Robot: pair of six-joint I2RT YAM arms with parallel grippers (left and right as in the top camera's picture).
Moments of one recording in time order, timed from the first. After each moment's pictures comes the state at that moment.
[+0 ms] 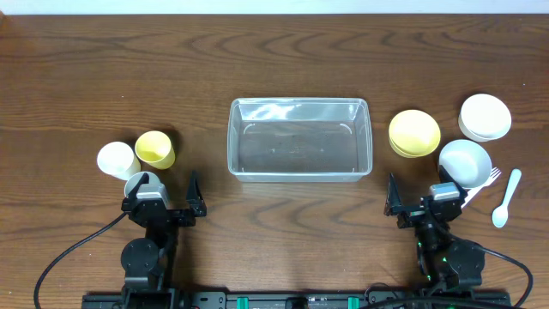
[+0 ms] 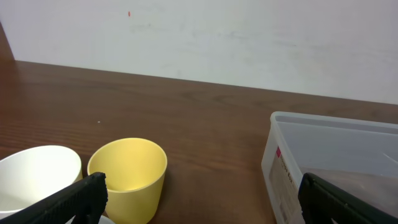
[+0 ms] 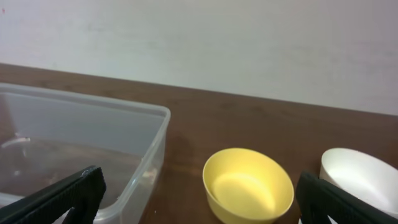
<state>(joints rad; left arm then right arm) -0.03 0.01 0.01 -0.11 -0.01 -0.13 0.05 0.01 0.01 -0.04 -0.09 -0.03</state>
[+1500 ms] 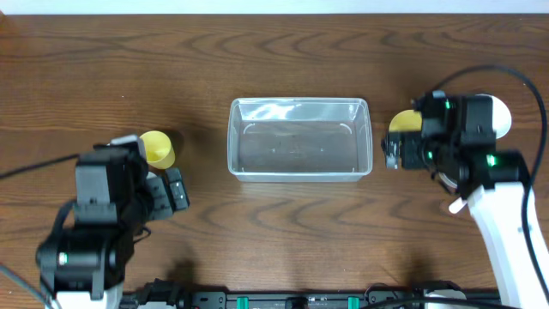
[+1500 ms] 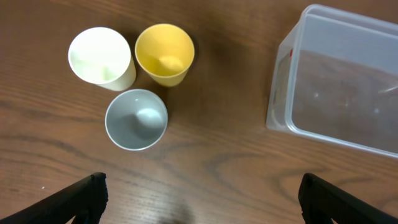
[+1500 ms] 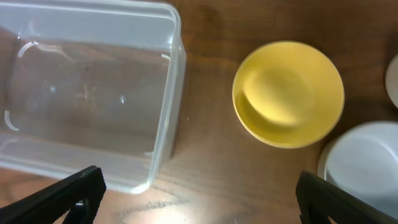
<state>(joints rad) -0.03 0.88 1.14 -1.23 -0.03 -0.25 0.05 1.27 1.10 -0.86 -0.15 0.02</state>
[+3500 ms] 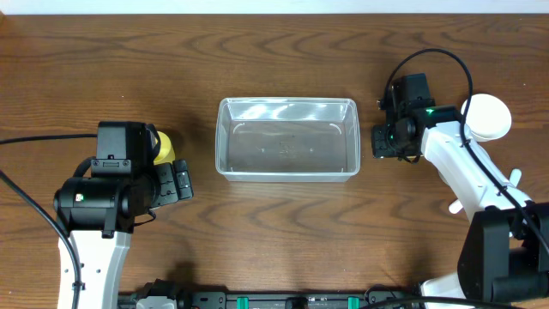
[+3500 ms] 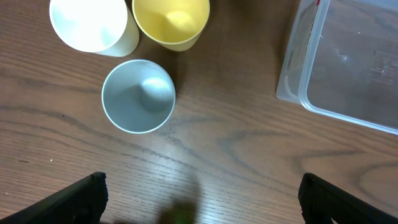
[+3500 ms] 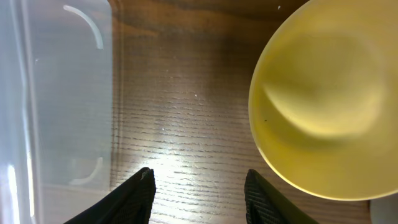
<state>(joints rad) -0.03 1.07 1.15 -1.28 -0.06 -0.25 0.14 1.66 1.13 -0.77 -0.02 0.11</state>
